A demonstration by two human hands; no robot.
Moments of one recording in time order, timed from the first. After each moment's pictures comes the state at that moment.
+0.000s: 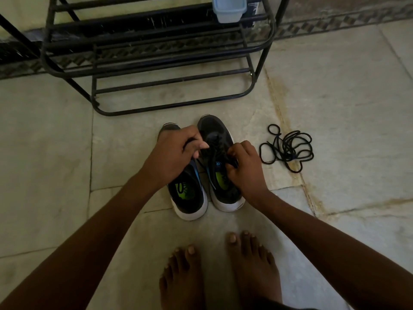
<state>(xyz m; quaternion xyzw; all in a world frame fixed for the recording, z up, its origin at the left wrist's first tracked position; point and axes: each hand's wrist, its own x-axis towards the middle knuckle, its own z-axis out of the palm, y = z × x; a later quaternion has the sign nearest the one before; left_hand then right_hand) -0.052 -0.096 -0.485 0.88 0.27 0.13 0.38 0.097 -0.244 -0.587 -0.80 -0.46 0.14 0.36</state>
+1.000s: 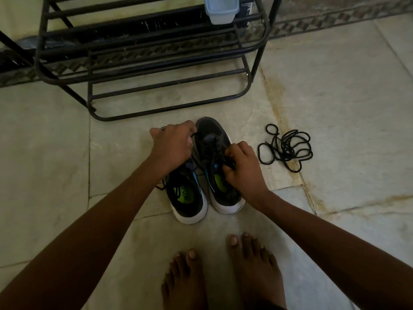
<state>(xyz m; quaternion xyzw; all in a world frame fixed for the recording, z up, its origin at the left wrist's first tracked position) -0.019 -0.067 -0.523 0.90 0.40 -0.02 0.17 0.100 -0.243 -0.585 -0.80 -0.47 0.15 0.34</state>
